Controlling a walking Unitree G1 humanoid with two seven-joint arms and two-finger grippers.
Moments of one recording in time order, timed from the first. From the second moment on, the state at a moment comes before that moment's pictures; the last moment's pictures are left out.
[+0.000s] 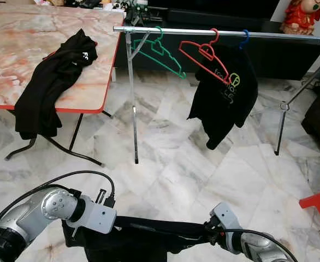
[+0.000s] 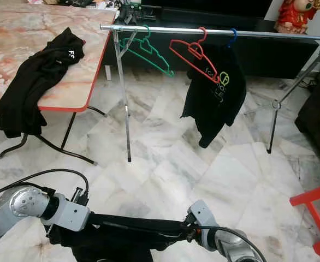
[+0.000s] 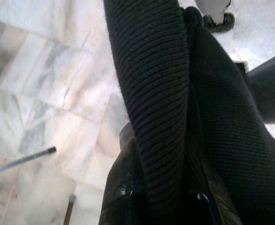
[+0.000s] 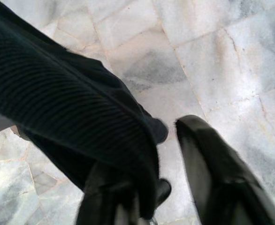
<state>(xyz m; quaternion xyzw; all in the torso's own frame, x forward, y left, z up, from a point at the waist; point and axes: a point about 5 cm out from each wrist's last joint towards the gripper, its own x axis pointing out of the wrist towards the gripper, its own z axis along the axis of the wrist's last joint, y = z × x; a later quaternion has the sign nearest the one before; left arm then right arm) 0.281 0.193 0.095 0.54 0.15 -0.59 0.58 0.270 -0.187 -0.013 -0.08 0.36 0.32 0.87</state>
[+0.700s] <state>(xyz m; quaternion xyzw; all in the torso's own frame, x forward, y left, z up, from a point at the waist) 0.285 0.194 0.096 0.55 0.18 -0.56 0.59 0.285 -0.175 0.004 -0.07 0.35 0.38 0.85</state>
